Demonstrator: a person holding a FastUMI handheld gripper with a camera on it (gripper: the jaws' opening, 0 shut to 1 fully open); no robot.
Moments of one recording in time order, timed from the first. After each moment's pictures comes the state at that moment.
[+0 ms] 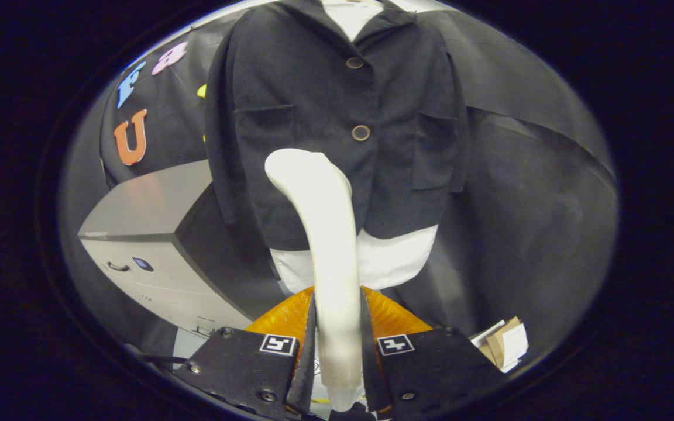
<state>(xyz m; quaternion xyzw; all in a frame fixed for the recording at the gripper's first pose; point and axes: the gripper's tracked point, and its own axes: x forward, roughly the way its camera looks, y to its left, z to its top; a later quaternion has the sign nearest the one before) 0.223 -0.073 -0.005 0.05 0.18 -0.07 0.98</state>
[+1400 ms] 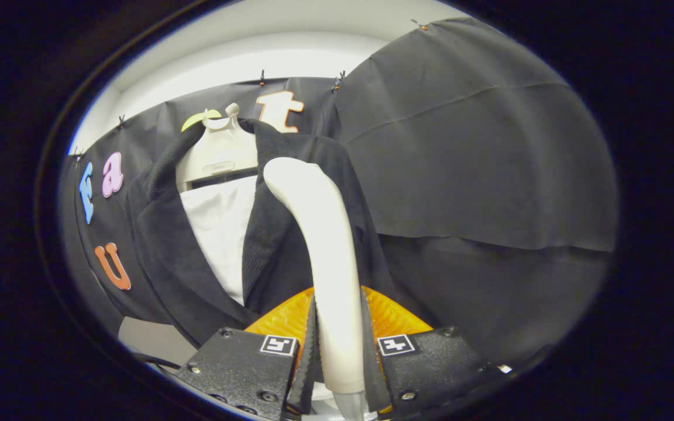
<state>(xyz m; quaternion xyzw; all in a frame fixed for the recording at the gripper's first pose) 0.232 -0.214 0.317 0.13 -0.04 -0.12 0.98</state>
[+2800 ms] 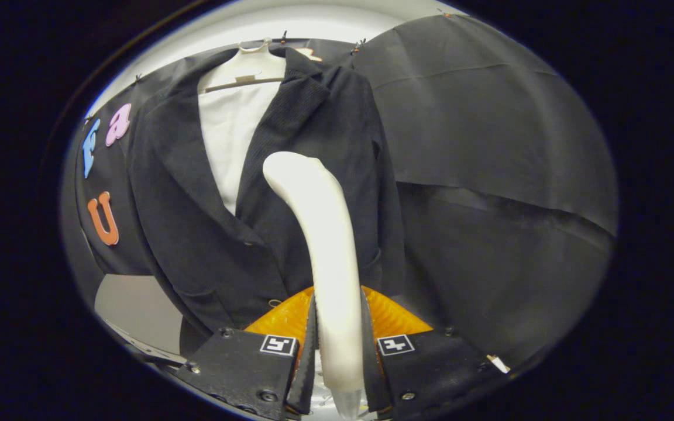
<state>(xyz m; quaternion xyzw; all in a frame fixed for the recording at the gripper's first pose) 0.247 -0.184 0.198 0.09 0.06 -0.13 0.99</state>
